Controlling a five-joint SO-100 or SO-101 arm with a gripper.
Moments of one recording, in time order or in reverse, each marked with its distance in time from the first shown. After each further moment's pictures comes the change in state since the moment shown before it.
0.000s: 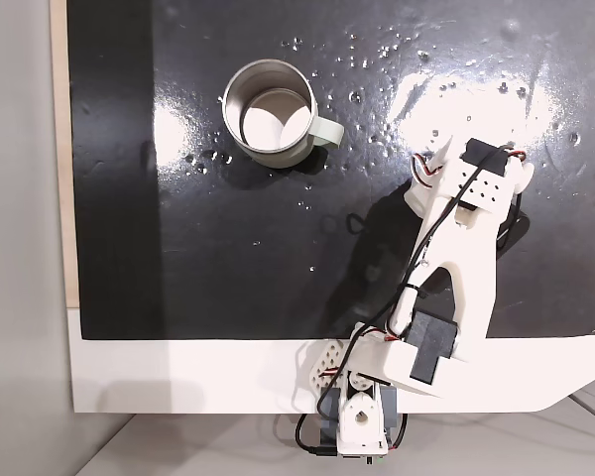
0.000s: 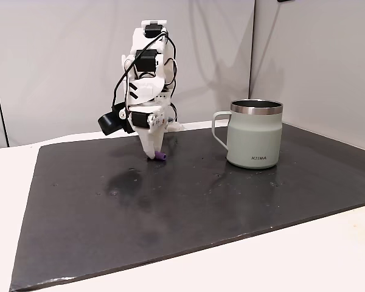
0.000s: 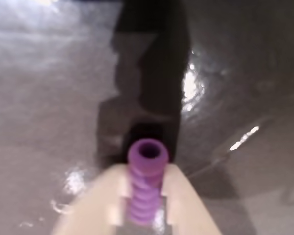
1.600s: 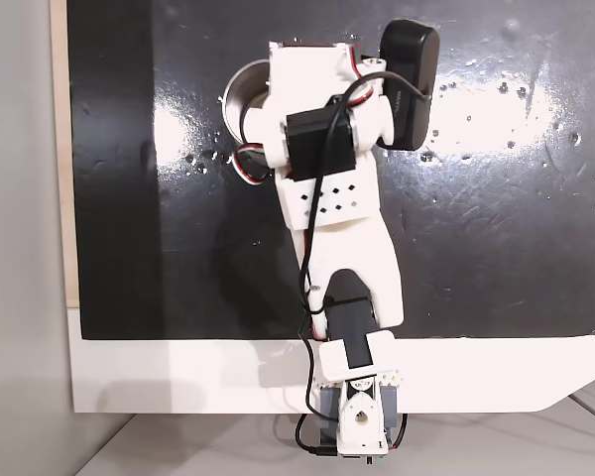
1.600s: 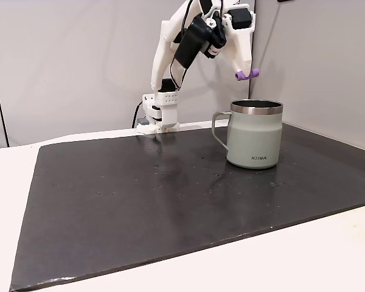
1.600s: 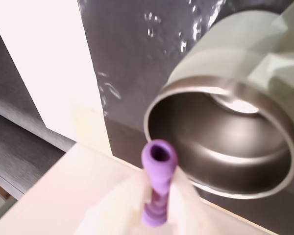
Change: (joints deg) arm -33.1 -1.2 -58.2 20.4 -16.2
